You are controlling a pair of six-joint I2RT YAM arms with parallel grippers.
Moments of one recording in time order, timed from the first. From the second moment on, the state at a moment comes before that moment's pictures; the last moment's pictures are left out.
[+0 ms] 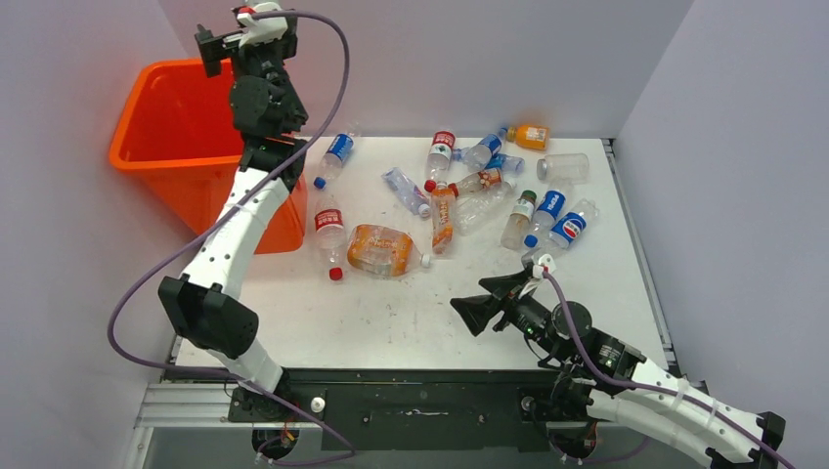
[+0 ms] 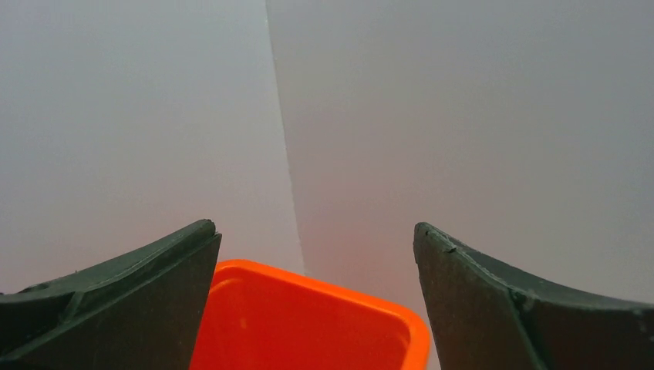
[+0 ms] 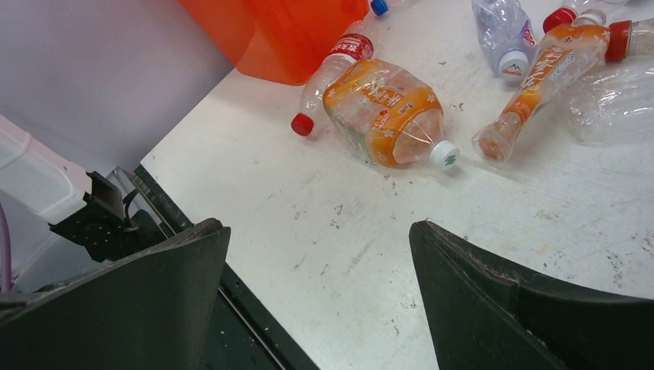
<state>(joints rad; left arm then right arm) -0.30 1.64 1.79 0.54 -0.73 0.54 1.01 0.43 0.43 -0.08 0.20 0.44</state>
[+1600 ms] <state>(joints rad) -0.99 0.43 0.63 -0.27 -0.56 -0.20 0.60 1.67 0.90 0.22 0.26 0.57</state>
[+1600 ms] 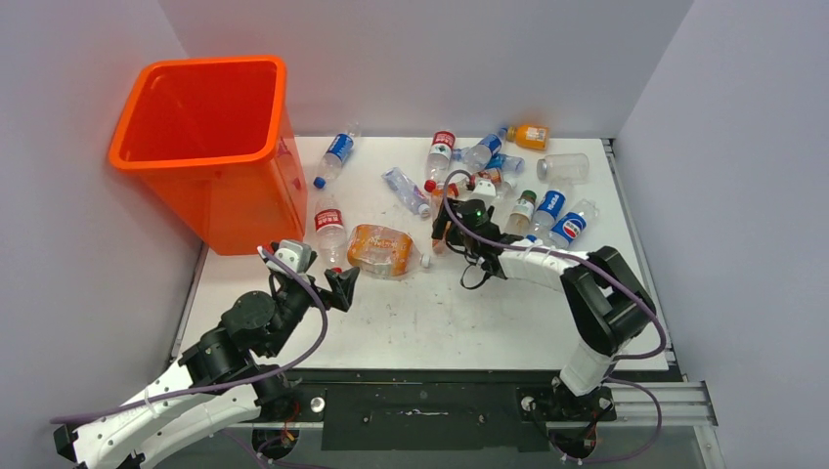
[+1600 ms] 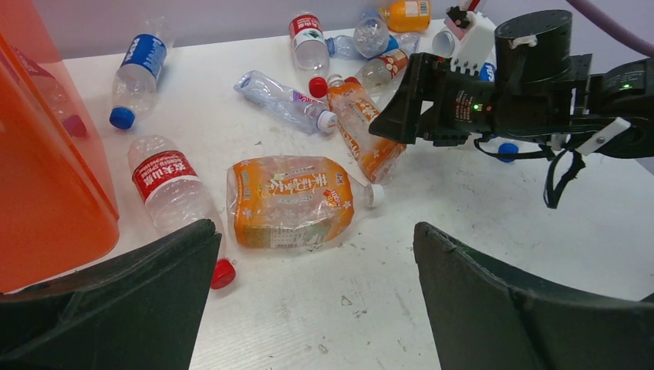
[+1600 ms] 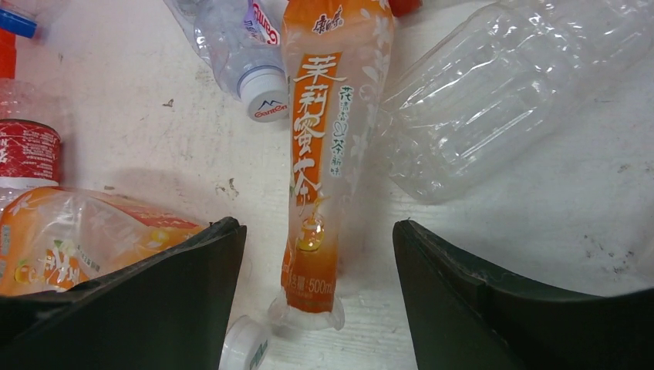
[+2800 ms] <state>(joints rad) -1.00 0.36 0.56 -0.15 -0.54 -0.31 0.70 0.93 0.49 0.35 -0.14 0.49</state>
